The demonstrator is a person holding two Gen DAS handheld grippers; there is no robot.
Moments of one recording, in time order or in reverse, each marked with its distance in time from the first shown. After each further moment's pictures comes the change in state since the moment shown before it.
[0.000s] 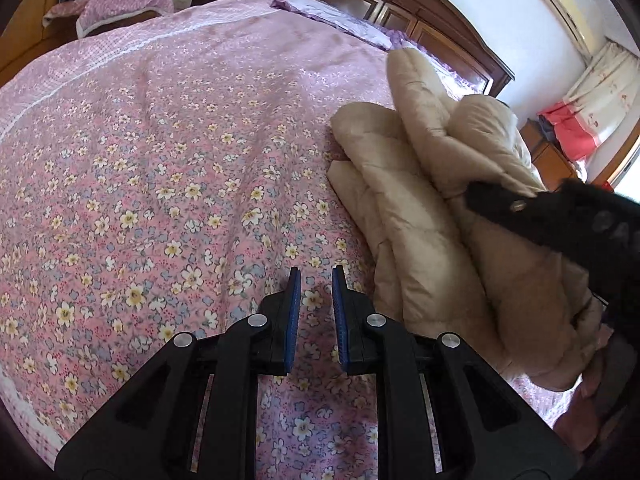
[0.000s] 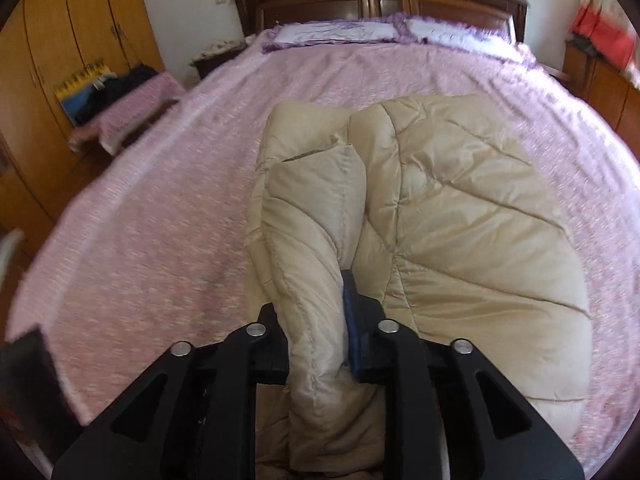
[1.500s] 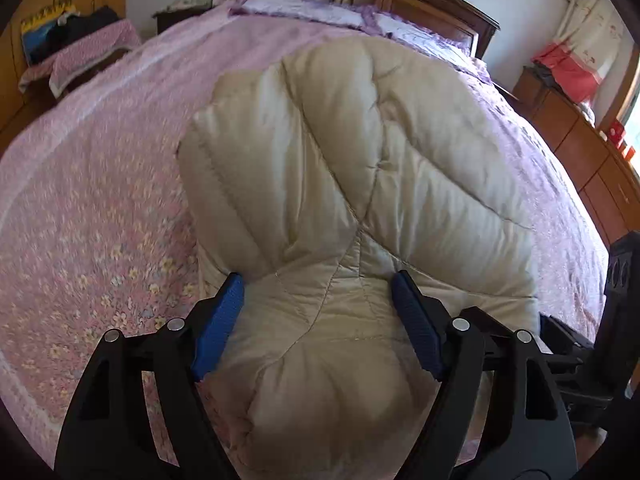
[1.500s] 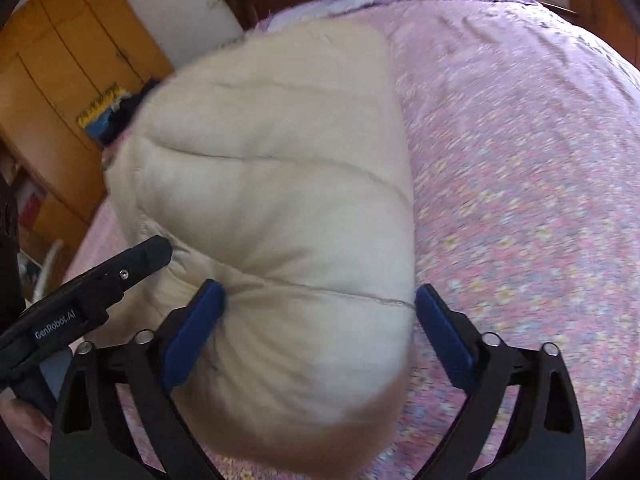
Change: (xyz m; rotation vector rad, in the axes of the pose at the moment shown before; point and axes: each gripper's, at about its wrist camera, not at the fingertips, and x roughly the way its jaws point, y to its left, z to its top) left arm 0.012 -0.074 0.024 0.177 0.053 0.089; right arm -0.017 -0.146 -0.033 0.071 0.100 0.164
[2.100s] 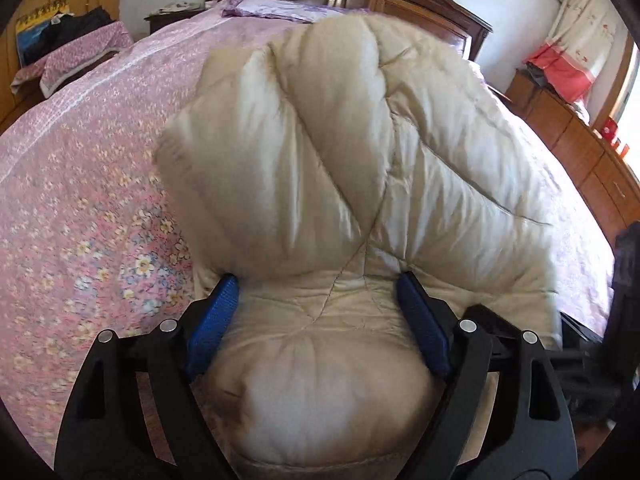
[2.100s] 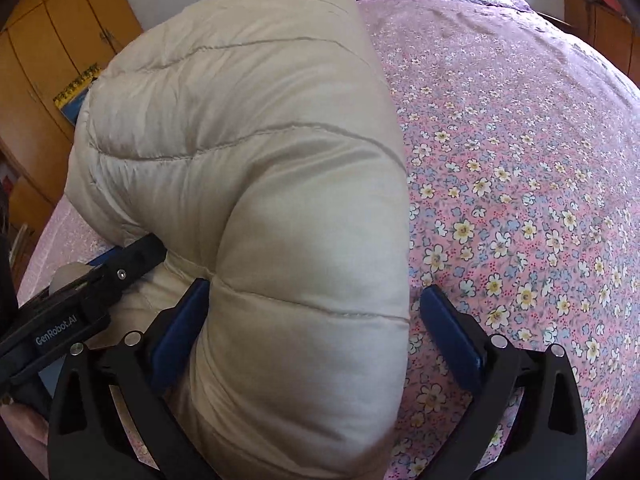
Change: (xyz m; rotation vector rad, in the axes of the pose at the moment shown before) left arm 0.024 -0.005 -0.011 0.030 -0.035 -0.038; right arm 0.024 0.009 -0.021 -0.029 -0.009 -0.087
